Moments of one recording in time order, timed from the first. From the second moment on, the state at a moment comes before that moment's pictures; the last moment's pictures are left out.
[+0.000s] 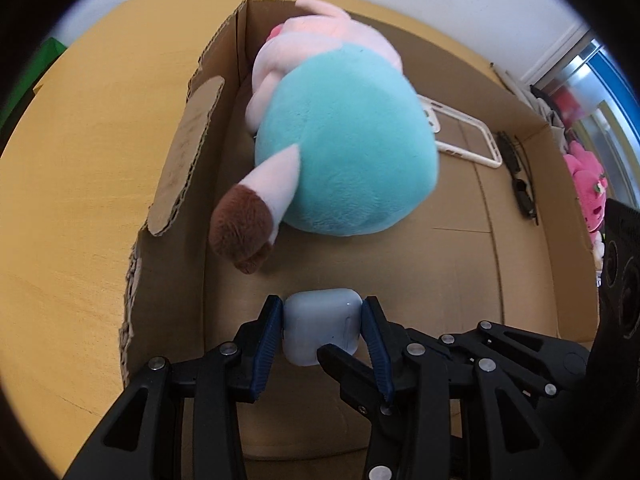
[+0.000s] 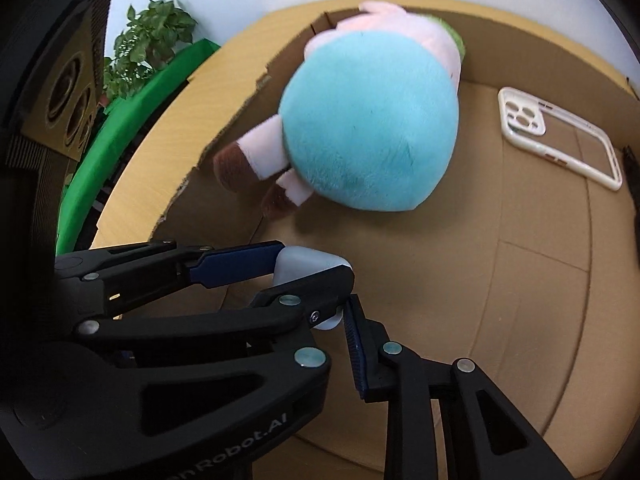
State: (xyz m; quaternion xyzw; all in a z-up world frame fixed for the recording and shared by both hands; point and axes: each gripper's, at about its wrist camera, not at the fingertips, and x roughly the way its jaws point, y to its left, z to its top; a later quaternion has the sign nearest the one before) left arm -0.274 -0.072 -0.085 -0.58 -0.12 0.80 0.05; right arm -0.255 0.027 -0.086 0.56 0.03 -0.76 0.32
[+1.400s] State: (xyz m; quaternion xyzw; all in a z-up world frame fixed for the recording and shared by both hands) left arm -0.024 0.014 0.025 -0.30 -0.04 0.95 0.00; right arm -0.039 0.202 0.008 0.29 0.07 -0.93 0.23
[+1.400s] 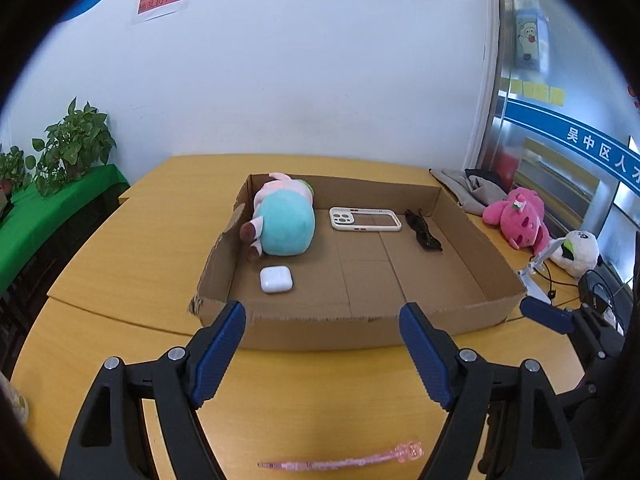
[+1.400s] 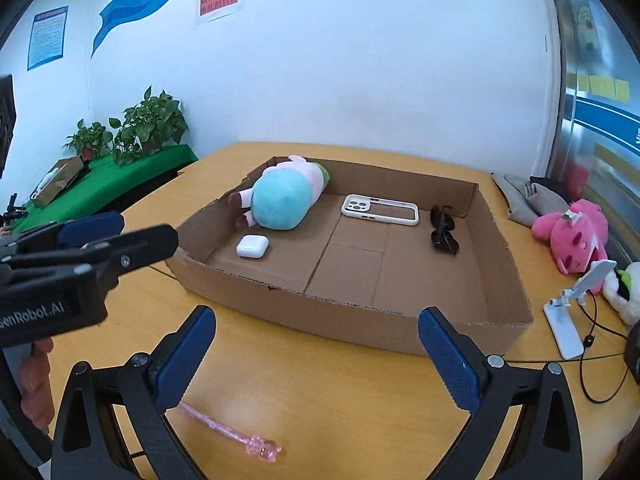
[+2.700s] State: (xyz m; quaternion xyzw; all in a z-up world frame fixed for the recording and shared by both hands) left arm -0.009 0.032 -0.005 -0.32 -0.05 0.95 0.00; right arm -0.014 0.219 -0.009 0.28 0.06 -0.93 0.23
